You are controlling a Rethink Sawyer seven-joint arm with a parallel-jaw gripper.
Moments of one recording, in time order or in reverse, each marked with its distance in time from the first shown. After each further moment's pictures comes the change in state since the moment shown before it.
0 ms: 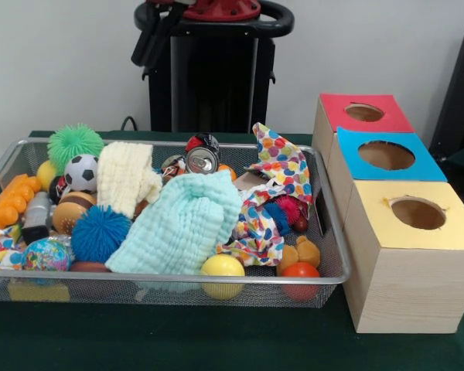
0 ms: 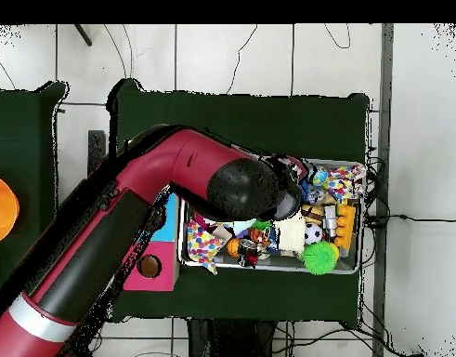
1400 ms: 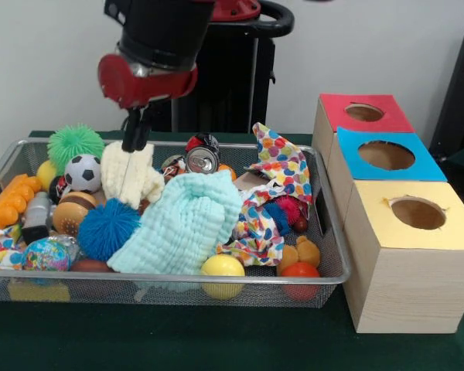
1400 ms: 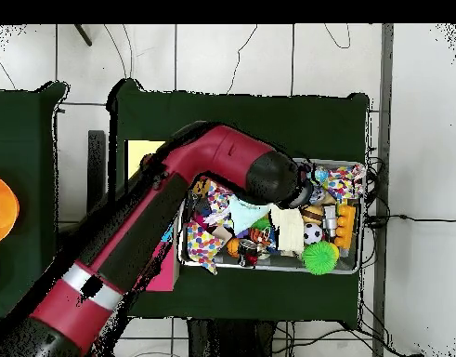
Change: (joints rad) arm -0.062 0.016 0.150 -0.064 -0.006 0.010 -0.009
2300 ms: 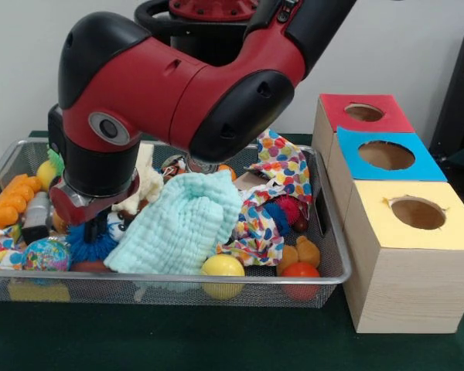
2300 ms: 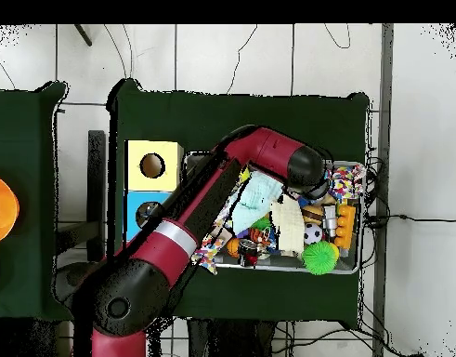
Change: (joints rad) arm -0.201 0.192 0.105 -0.205 -0.020 0.001 0.000
